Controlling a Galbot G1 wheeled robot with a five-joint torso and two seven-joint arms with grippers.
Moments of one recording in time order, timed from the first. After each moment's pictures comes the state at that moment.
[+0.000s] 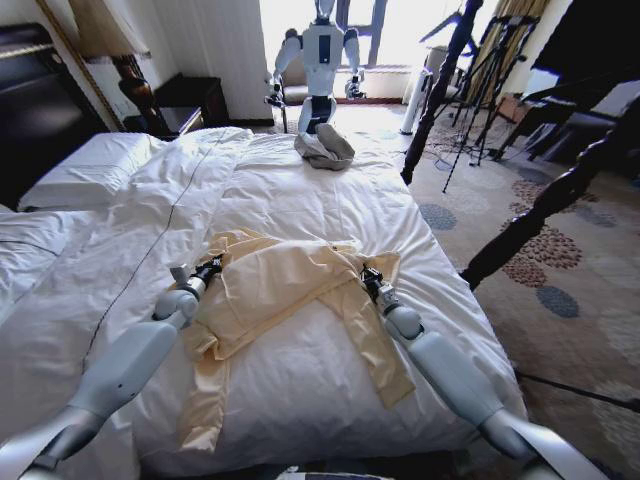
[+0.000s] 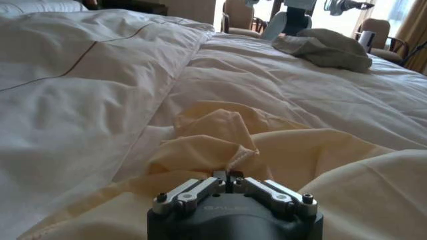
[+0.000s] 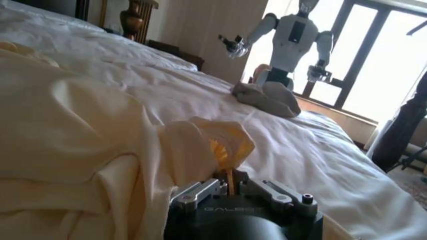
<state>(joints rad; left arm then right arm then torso) 0.73 -0.77 -0.13 -1.41 -1.01 0.11 -0.20 -0.69 0.98 -0.06 1.48 0.29 0.02 0.11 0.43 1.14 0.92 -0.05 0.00</state>
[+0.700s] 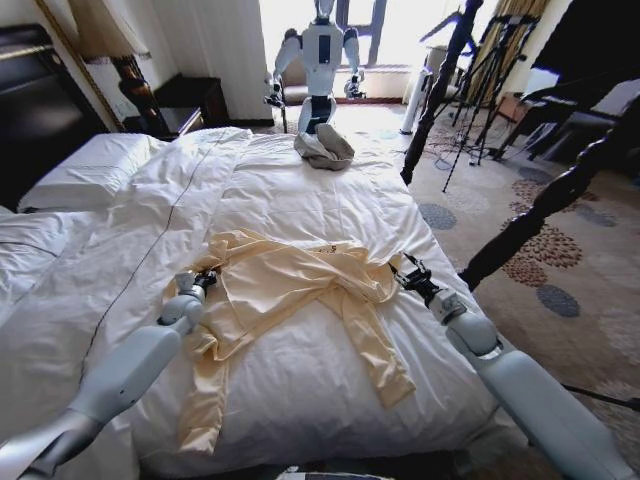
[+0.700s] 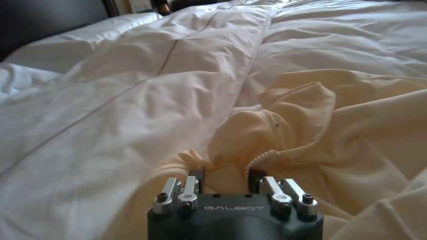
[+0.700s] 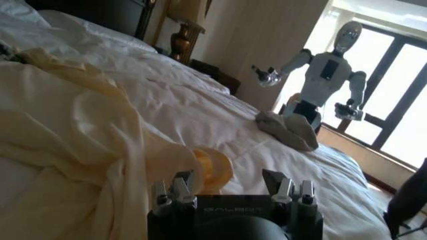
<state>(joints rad) 0.74 -0.75 -0.11 -1.39 -0.89 0.19 -0.54 -0.93 0.79 0.18 1.71 0.25 0.11 -0.17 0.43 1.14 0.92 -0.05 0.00</state>
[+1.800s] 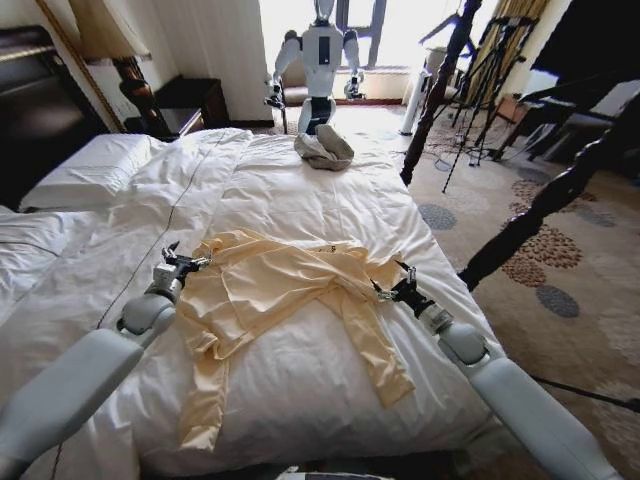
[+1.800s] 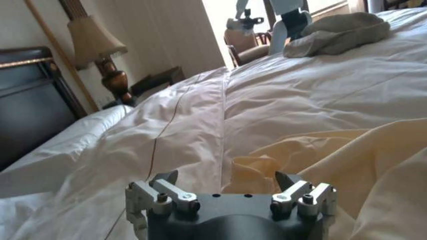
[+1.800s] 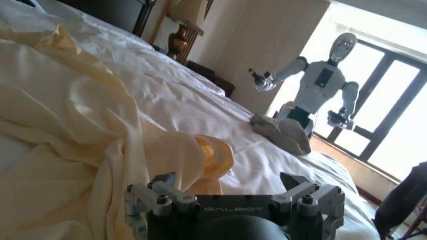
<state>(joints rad) 0.94 -0.61 -0.31 -1.67 -0.65 0.18 -0.36 -0.93 0.81 0.15 1.64 0.18 0.19 -0.08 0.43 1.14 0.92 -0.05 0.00</state>
